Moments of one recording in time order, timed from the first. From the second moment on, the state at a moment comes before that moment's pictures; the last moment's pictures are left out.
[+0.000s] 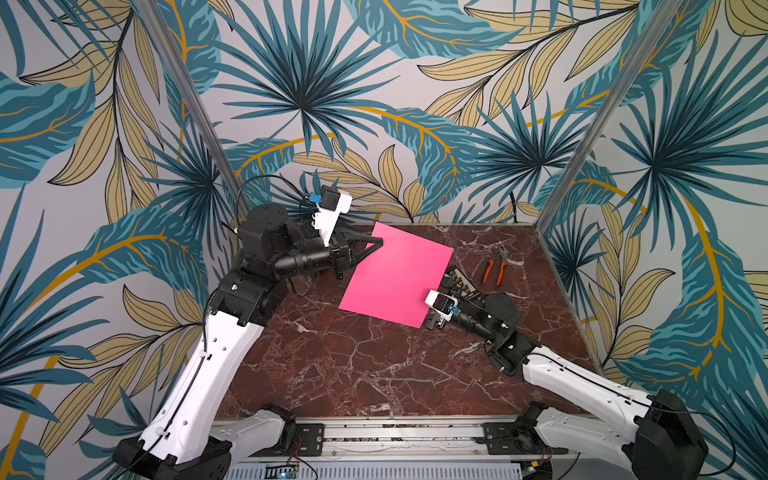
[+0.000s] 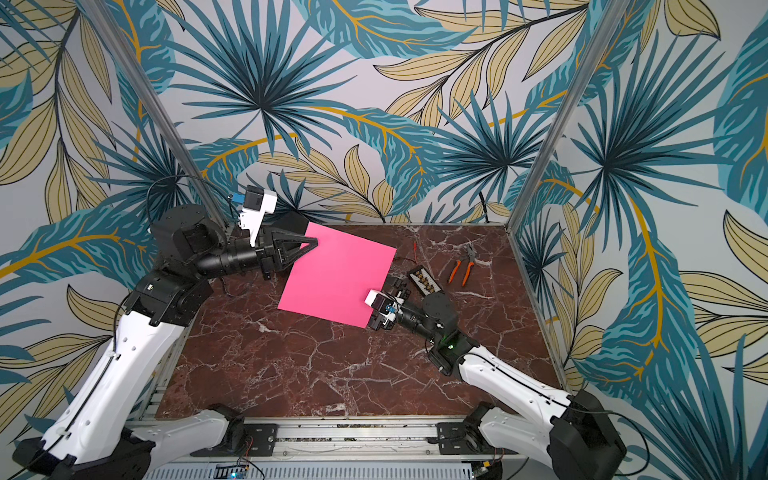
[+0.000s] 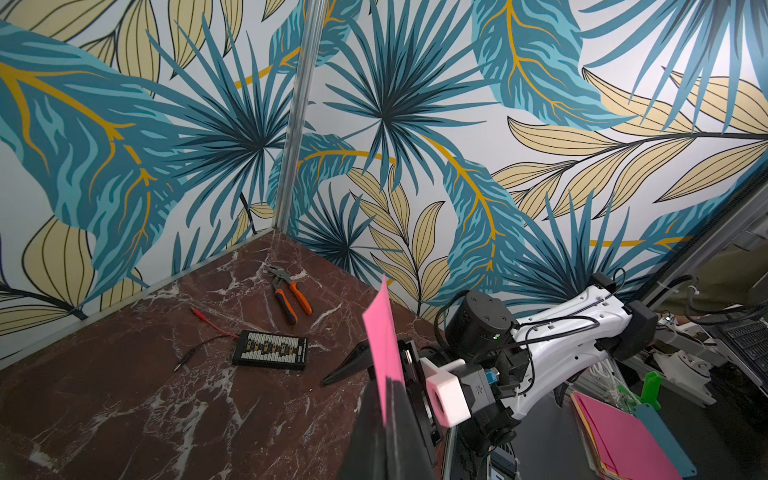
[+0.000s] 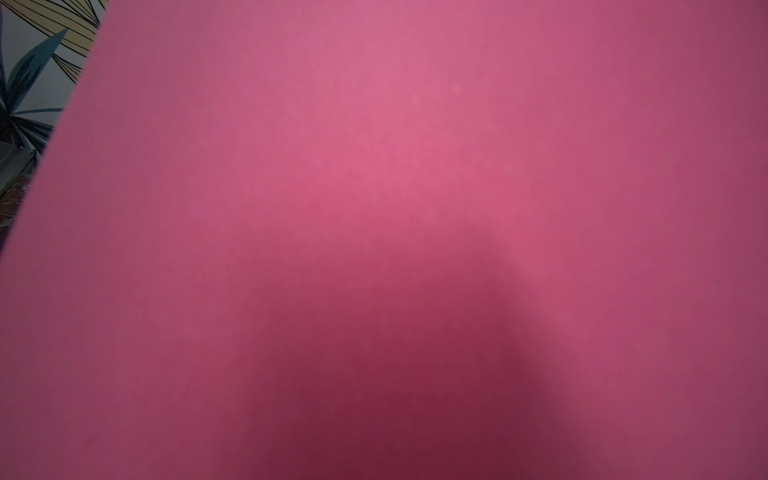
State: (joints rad) left arm -0.36 1.16 1.51 -0.43 0.86 -0.29; right arm 0.66 1.09 0.60 0.52 -0.29 -0.52
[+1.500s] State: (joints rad) left arm -0.40 1.15 1.03 -0.16 0.71 -0.48; right arm 0.66 1.13 0.57 0.36 -0.22 -0.23
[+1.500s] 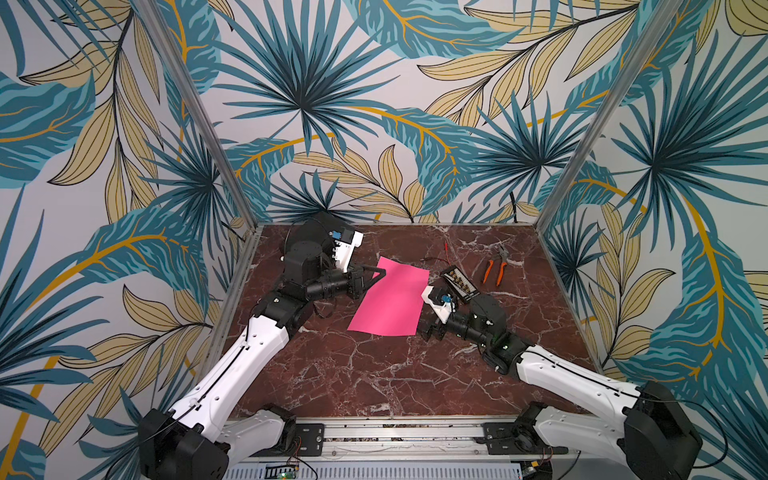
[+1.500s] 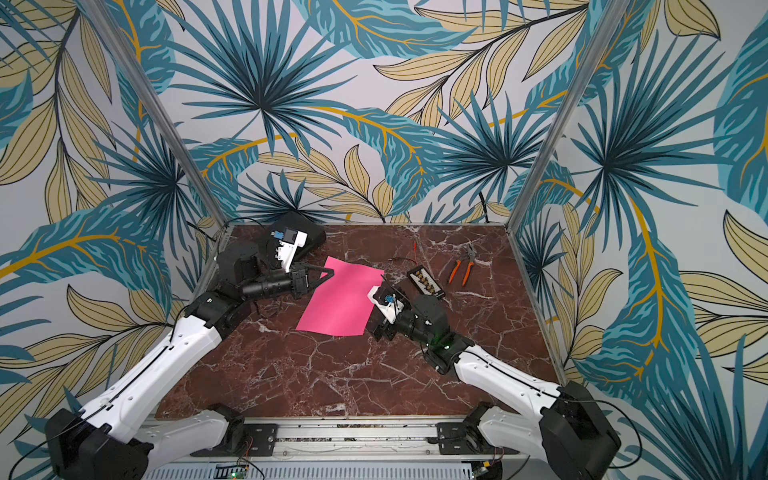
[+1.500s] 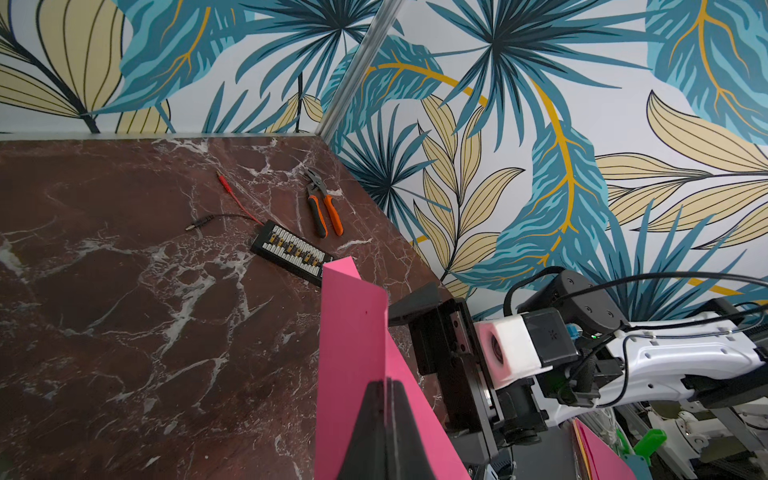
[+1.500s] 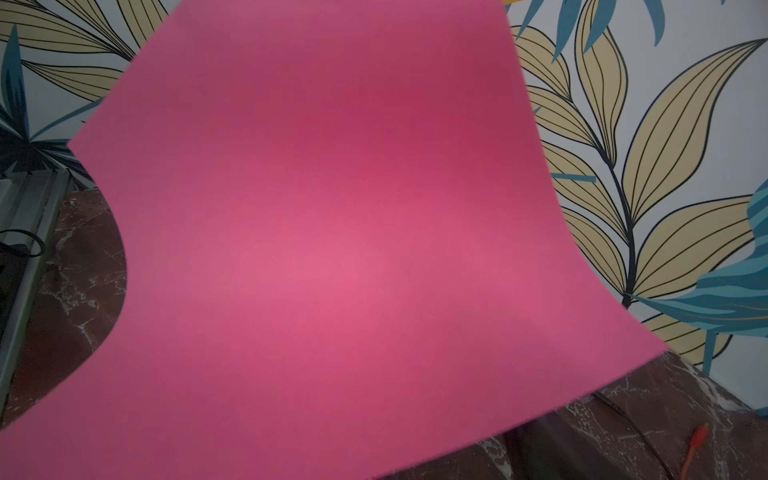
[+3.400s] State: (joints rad) left arm -0.42 1.25 0.84 0.01 0.88 -0.10; right arm 0.62 1.29 0.84 -0.30 -0.75 -0.48
